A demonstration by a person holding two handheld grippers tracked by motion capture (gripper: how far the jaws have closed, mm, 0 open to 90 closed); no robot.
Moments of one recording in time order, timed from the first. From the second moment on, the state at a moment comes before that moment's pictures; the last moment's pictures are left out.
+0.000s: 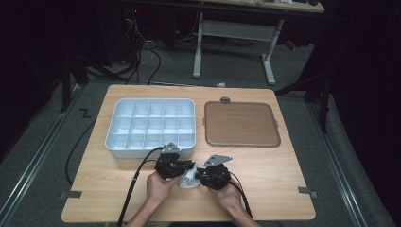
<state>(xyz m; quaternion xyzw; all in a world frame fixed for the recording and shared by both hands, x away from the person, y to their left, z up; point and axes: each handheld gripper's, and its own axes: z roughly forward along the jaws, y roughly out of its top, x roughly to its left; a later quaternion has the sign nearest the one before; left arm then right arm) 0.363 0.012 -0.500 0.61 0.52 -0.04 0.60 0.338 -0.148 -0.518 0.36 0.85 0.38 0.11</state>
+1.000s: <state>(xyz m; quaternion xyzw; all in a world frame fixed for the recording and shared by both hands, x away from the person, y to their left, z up) 0.364 0.005 -0.506 0.61 0.52 -0.03 0.60 0.332 -0.155 -0.524 0.37 0.84 0.37 0.10</state>
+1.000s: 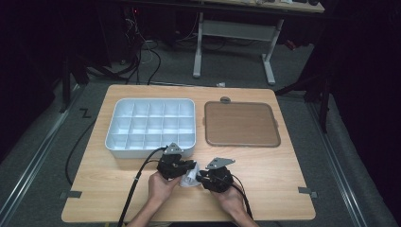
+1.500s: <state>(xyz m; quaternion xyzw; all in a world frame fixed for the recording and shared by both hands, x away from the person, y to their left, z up) 0.363 -0.004 -0.516 0.63 0.51 -0.02 0.59 0.332 -0.155 -0.525 0.37 0.84 0.37 0.10</state>
